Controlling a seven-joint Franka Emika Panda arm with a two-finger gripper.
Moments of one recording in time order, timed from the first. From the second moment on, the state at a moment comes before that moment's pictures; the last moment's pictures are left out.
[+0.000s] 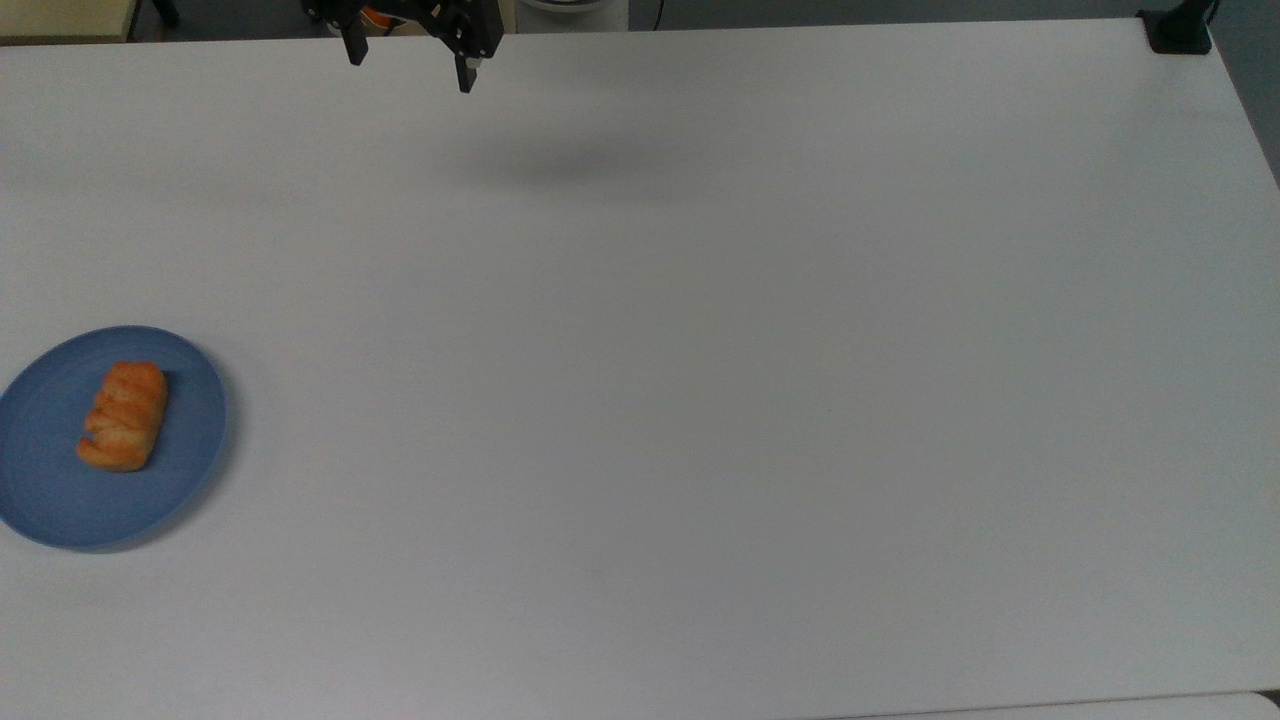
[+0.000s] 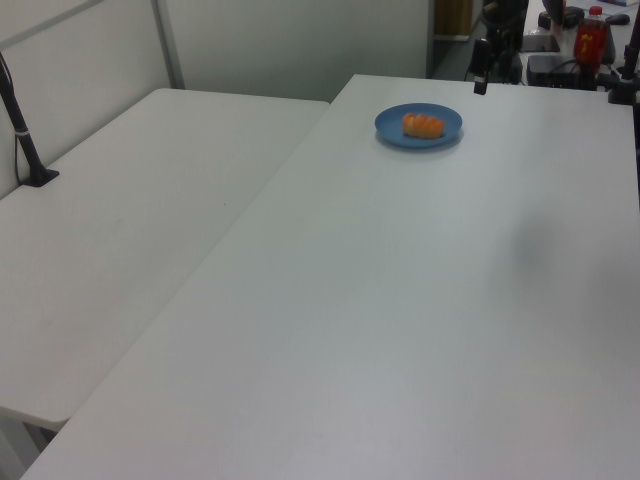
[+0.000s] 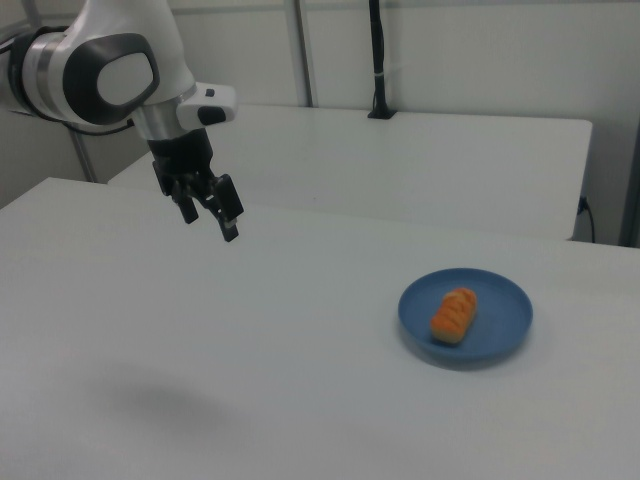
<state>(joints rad) 0.03 -0.03 -0.09 -1.78 -0.04 1.84 0.15</state>
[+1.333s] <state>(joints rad) -0.26 0.70 -0.20 -1.44 0.07 2.69 -0.21</state>
